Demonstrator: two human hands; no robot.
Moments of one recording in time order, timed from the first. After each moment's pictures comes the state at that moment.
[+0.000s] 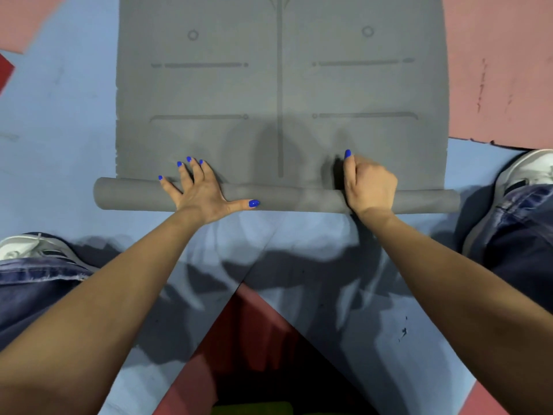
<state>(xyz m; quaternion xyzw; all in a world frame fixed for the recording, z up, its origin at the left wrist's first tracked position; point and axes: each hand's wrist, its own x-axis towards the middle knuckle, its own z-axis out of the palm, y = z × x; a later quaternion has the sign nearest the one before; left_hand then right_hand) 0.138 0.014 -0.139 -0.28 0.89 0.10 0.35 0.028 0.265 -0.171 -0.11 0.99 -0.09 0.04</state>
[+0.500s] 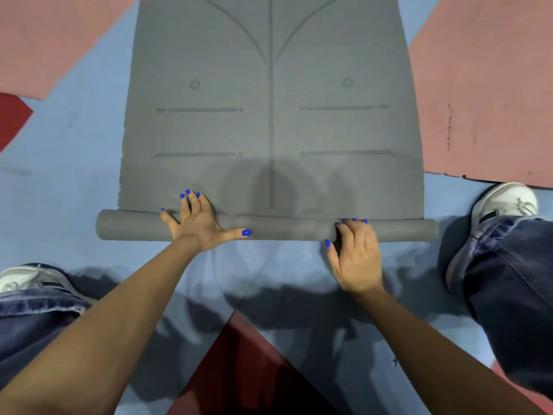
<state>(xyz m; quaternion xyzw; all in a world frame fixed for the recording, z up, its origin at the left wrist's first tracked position) 0.131 0.016 -0.131 -0.28 0.88 0.08 0.39 0.098 0.309 -0.194 -0.23 0.96 -0.15 -0.09</state>
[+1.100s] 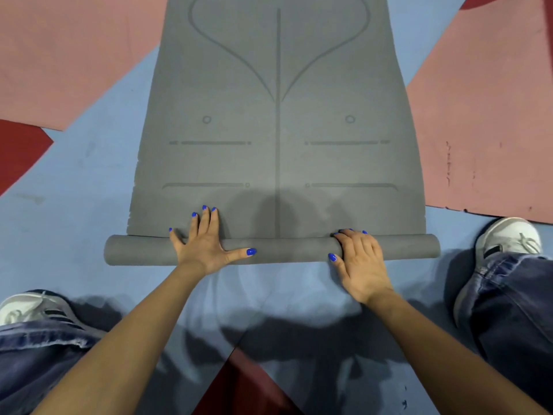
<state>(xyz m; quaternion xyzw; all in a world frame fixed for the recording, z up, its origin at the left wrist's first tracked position) 0.127 0.007 -0.137 -0.28 0.90 0.12 0.31 0.053 0.302 -0.176 -0.28 0.94 -0.13 0.12</state>
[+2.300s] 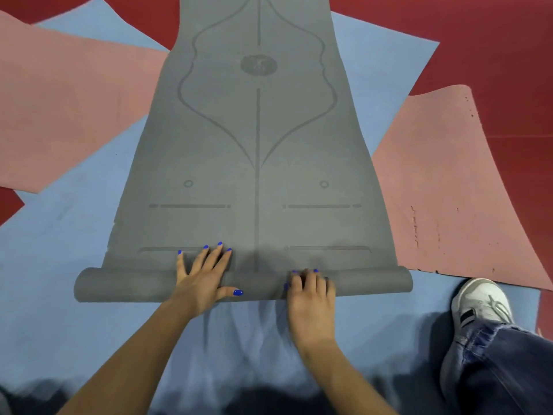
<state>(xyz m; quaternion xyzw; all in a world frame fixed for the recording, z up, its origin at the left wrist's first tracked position) 0.064 0.002 -0.145 -0.10 0.95 0.07 0.28 0.041 0.216 -0.165 -0.19 0.98 -0.09 -0.07</state>
